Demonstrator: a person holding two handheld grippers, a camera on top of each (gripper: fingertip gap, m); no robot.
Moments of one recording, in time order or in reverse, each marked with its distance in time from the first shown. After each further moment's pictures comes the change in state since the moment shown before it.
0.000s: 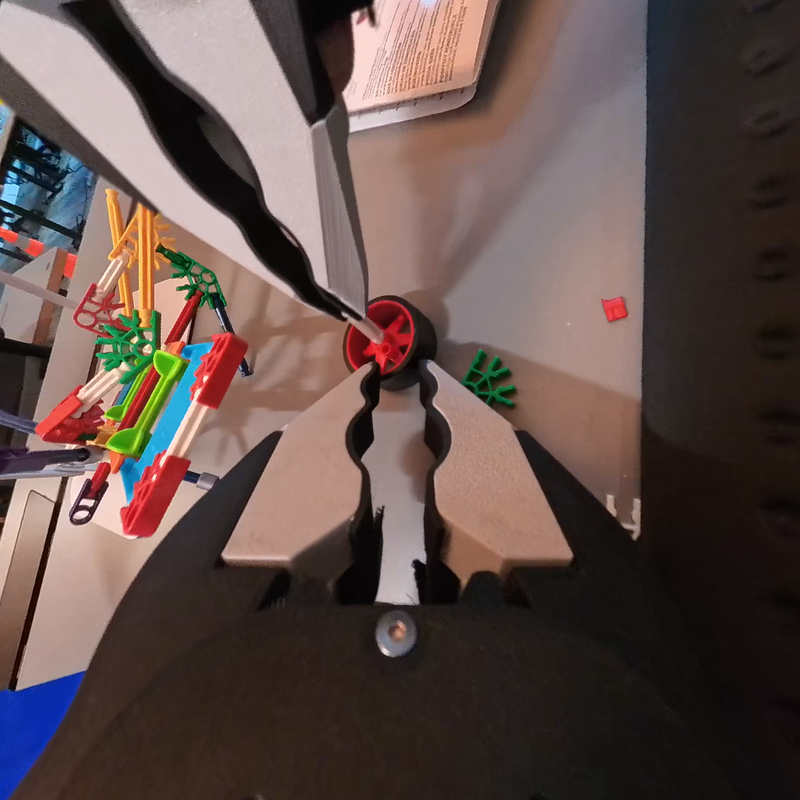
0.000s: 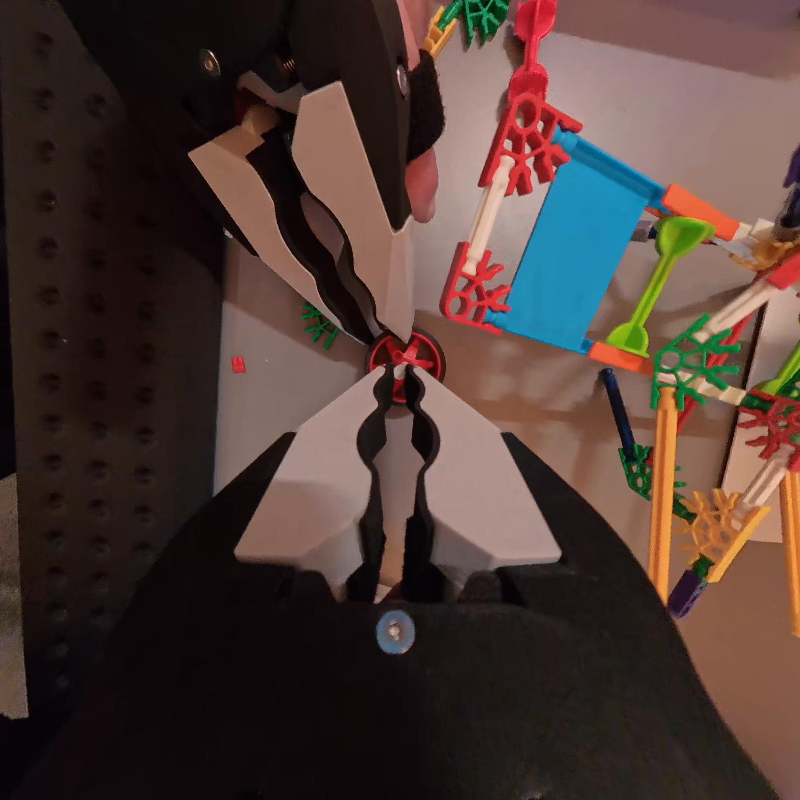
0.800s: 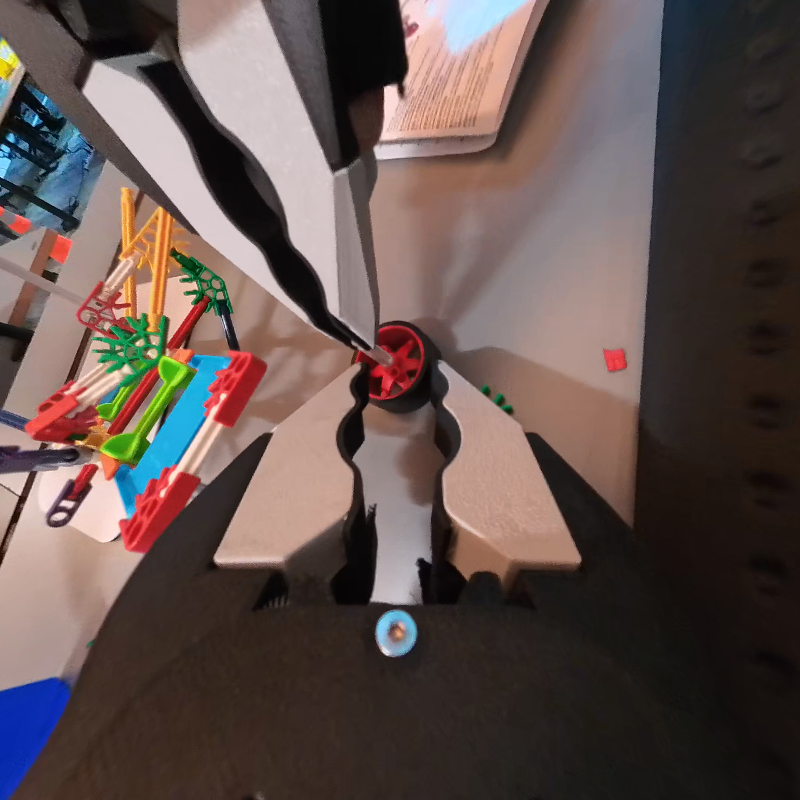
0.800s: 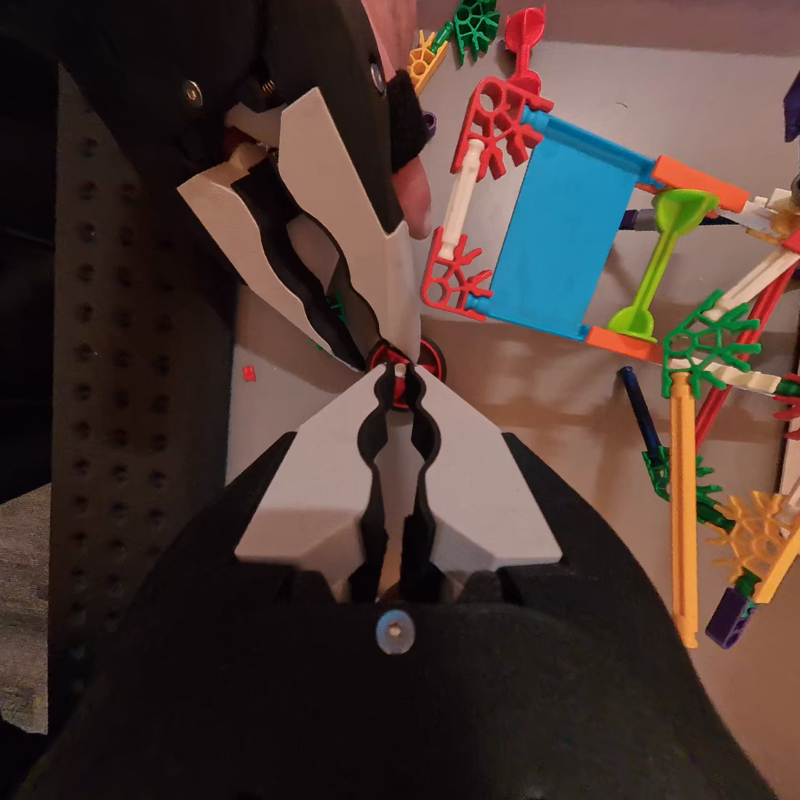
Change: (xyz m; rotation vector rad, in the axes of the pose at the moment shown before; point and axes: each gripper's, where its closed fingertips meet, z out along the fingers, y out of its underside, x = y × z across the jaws) left arm -0.004 -0.012 0.003 0.037 -0.005 -0.097; right arm 0.002 0.000 0.001 0.078 -0.080 0.071
